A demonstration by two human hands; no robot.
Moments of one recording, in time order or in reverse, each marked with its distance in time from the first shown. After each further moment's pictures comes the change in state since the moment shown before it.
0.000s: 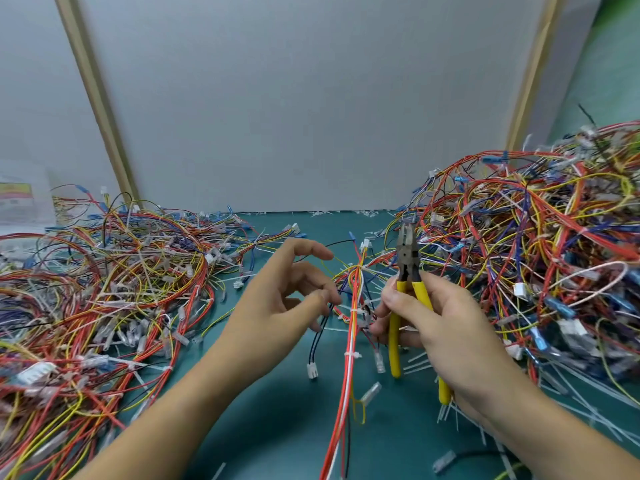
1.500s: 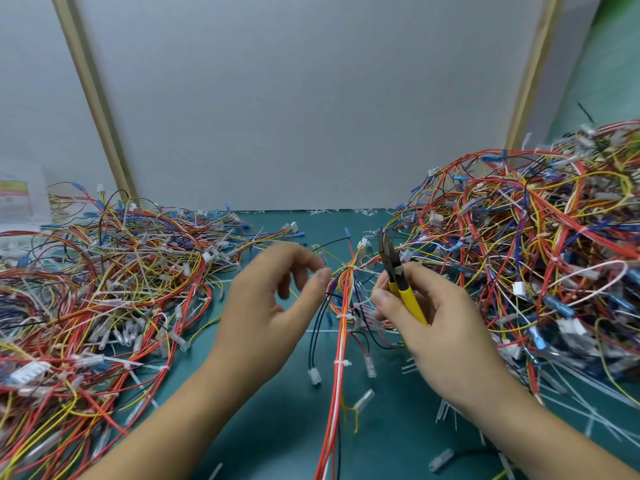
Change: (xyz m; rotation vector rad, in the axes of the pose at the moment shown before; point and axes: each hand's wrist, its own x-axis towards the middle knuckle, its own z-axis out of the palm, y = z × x) left_hand -0.004 0.004 0.004 0.426 0.272 0.219; right_hand -0.002 0.003 0.001 -0.282 -0.021 -0.281
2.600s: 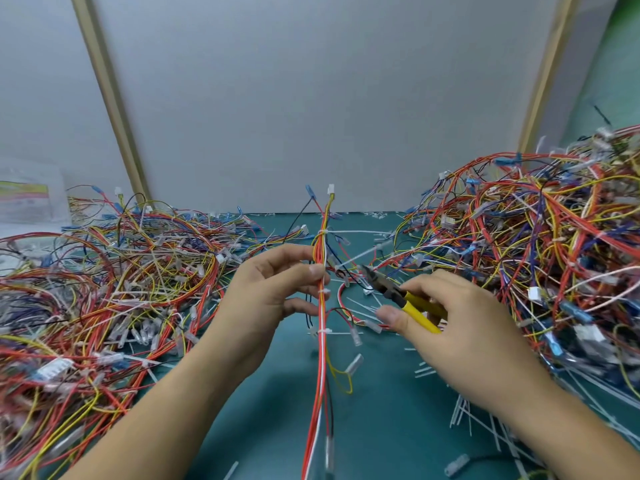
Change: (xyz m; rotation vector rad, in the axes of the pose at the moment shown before) left_hand 0.017 -0.007 -0.015 -0.778 -0.117 -0.576; right_hand 0.004 0.000 -0.019 -0.603 -0.015 -0.022
